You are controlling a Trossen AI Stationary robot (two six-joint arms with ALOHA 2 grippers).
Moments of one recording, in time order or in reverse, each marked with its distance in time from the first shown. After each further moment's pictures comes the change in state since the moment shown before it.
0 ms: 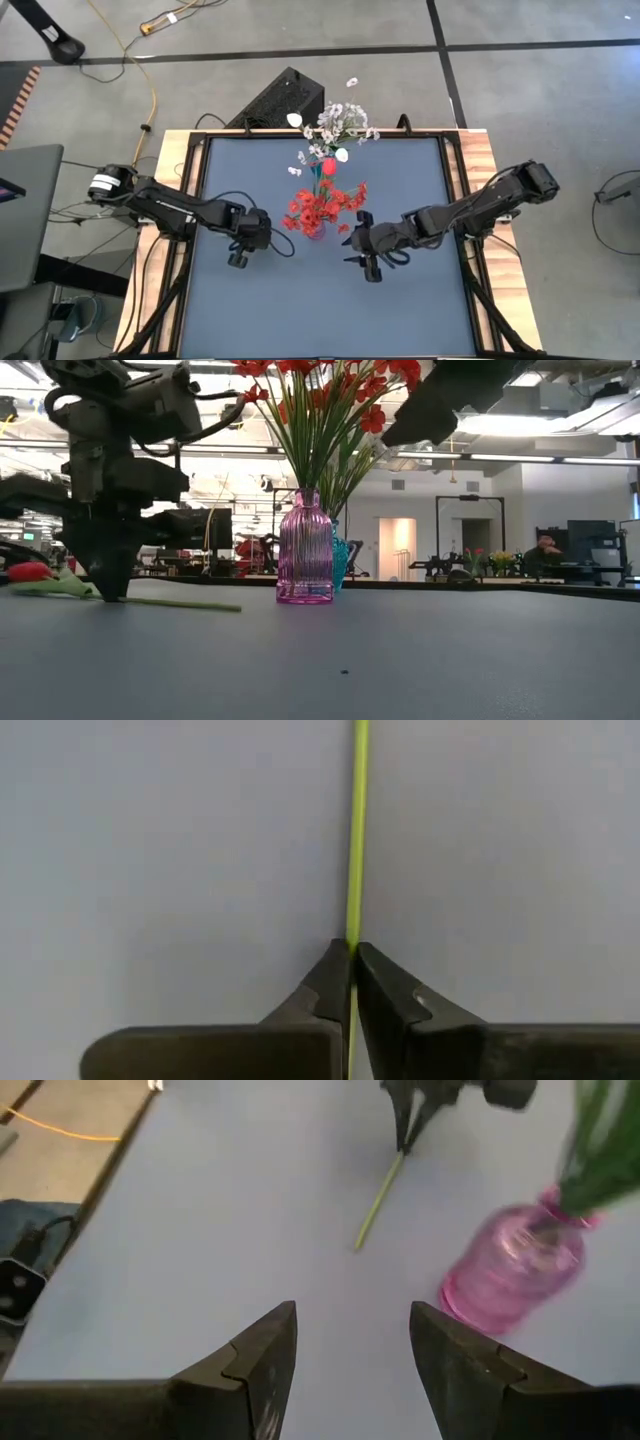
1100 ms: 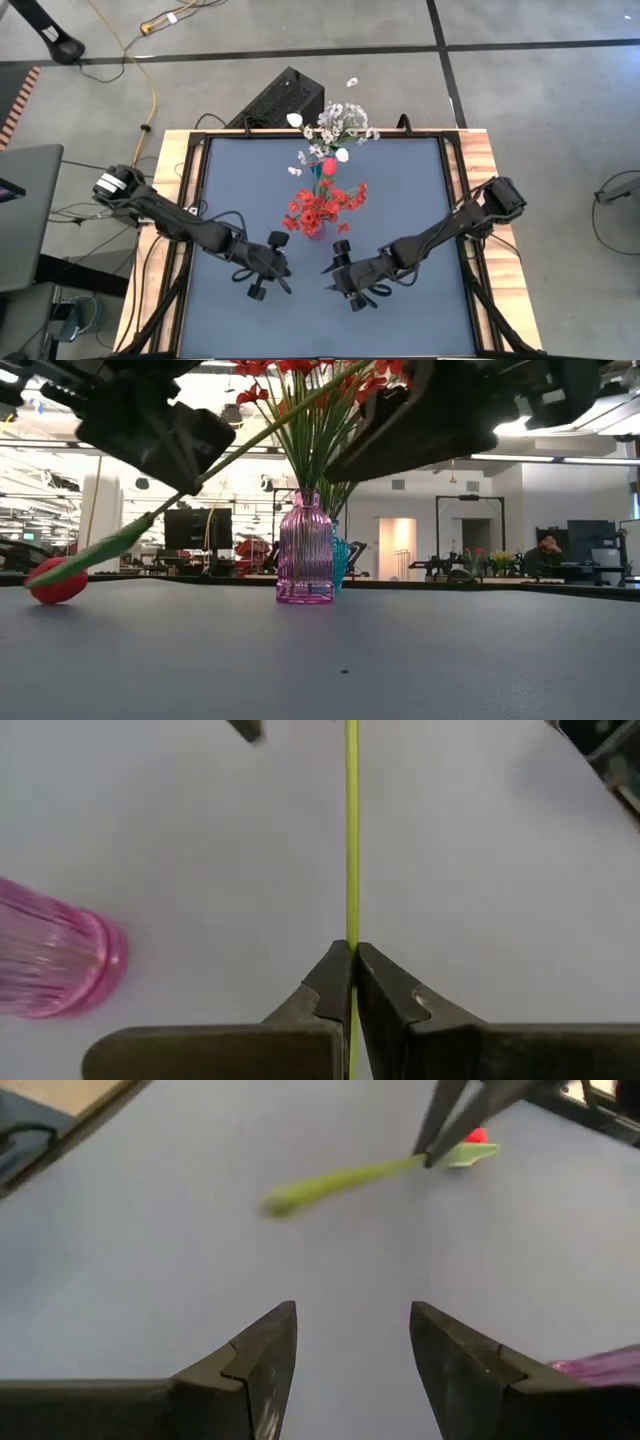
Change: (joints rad) left arm -0.285 0.041 0.201 0.347 -0.188 -0.205; right arm 0.123 0.326 0.091 0.248 0.102 -0.258
